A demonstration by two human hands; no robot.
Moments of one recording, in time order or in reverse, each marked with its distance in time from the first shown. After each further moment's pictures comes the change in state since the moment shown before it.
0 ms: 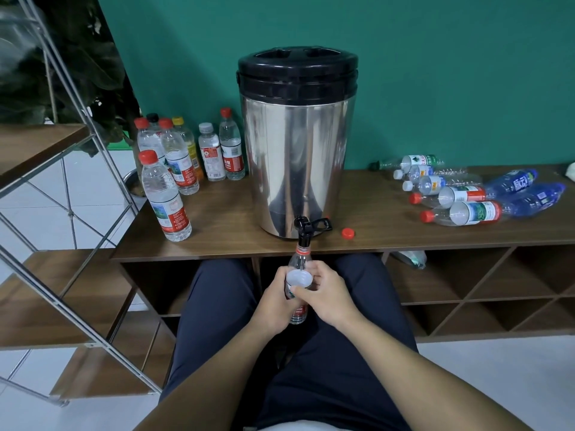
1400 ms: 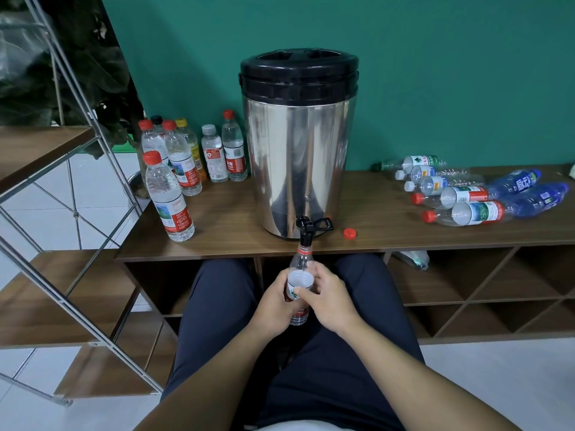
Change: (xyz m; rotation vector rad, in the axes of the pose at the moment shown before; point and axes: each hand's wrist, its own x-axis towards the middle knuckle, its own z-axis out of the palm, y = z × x) left_hand -0.007 0.000 -0.005 -0.079 -0.031 0.018; right_hand -0.004 0.009 0.007 0.049 -0.011 -0.068
